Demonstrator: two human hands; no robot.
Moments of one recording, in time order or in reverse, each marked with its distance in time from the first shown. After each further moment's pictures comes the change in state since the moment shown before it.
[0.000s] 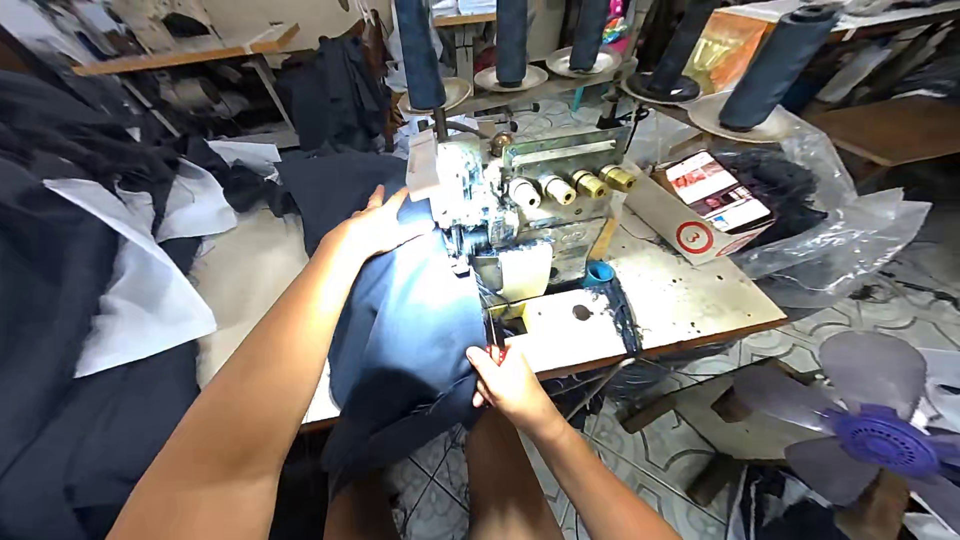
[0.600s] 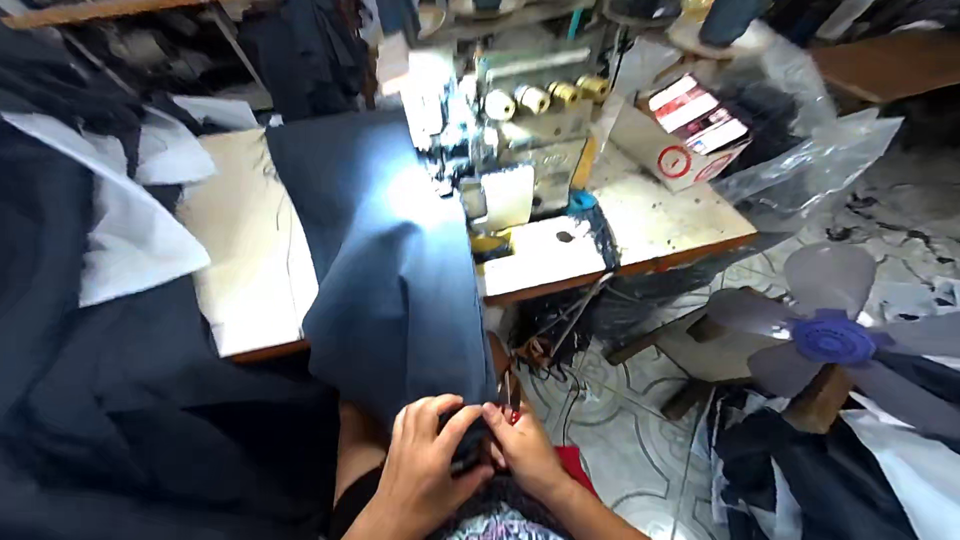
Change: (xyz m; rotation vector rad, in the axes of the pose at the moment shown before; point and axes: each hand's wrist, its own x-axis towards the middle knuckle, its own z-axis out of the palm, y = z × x) left_hand -0.346 0.014 0.218 -0.250 0.425 0.533; right_hand -0.153 0.121 0.007 0.342 -0.008 0.080
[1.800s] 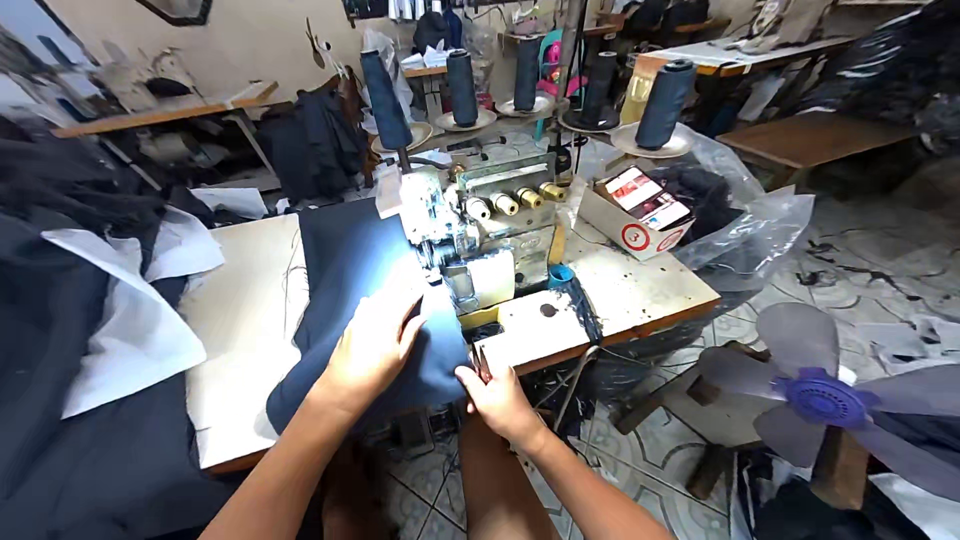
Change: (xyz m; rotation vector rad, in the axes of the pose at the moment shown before) left_hand 0.229 -0.086 -0.065 0.231 -0.079 0.052; right_hand 0.122 -0.107 0.015 -0.629 0.056 -0.438
